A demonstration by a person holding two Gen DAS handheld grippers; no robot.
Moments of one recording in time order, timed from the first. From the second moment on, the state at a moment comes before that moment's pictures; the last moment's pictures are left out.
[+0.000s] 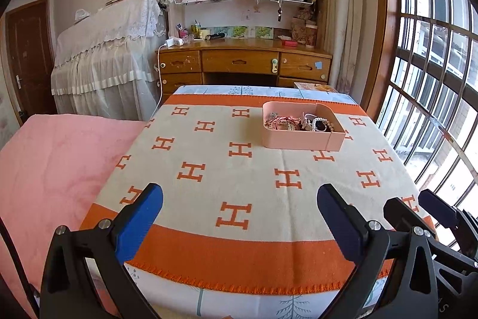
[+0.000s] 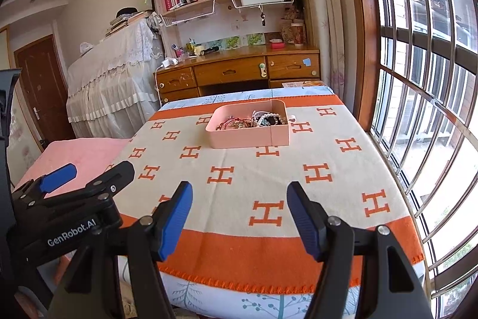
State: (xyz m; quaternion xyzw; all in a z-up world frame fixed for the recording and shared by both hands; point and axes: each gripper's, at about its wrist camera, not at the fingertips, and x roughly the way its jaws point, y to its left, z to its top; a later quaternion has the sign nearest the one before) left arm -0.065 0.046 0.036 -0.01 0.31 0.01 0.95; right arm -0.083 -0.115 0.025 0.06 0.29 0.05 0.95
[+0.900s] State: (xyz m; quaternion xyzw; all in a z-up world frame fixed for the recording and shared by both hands) left arm -0.066 0.052 0.025 -0.01 0.32 0.02 0.95; right arm -0.085 -0.114 0.016 0.06 0.30 0.05 0.95
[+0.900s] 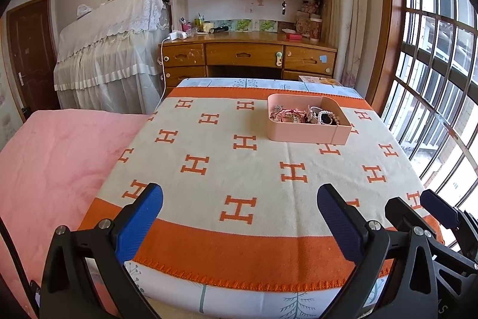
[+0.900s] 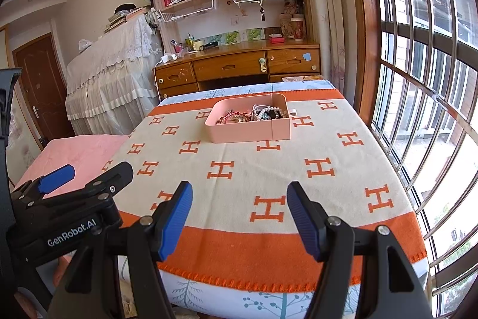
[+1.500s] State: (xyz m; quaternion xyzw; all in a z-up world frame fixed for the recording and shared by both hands) left arm -0.064 0.053 0.027 -0.02 0.32 0.02 0.95; right arm -0.088 -0.113 0.015 0.06 0.30 0.05 0.95
